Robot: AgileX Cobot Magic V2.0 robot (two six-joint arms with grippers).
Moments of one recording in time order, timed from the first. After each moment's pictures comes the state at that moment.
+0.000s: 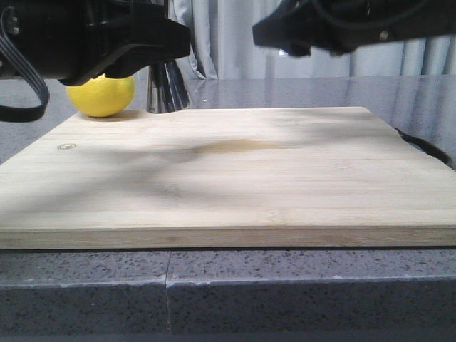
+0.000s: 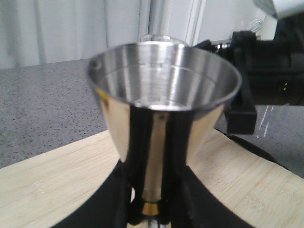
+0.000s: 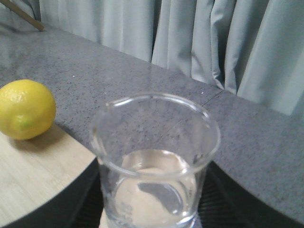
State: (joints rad) left arm -0.70 1.40 -0.56 0.22 -0.67 -0.31; right arm 0.29 1.57 -0.84 -0.53 -0.62 0.26
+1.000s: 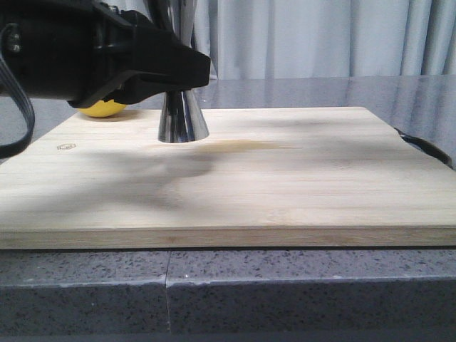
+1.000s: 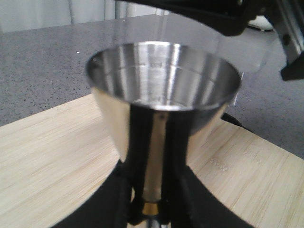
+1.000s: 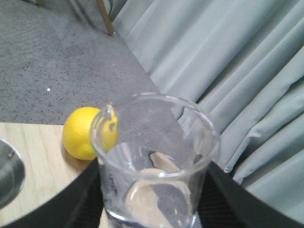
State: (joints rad) left arm -0.70 1.40 -0.56 0.45 -0.61 -0.49; right arm 0.44 1.41 -0.98 -1.03 -0.43 0.26
